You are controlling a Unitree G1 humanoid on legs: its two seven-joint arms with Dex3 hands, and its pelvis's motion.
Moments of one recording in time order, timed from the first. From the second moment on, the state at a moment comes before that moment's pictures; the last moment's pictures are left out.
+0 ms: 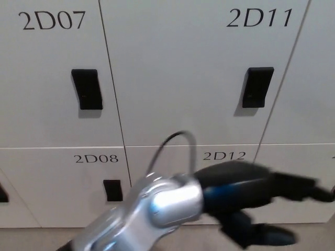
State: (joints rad) left_arm -0.39 0.33 -0.71 -0.26 0.26 0.13 -0.52; right_arm -0.11 -0.27 0.32 1.29 -0.46 -0.44 -0.42
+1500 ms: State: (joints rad) left_arm 0.31 0.72 -0.15 0.52 0.19 -0.31 -0.32; right_arm -0.11 -0.25 0.25 1.29 -0.46 -0.44 -0.42
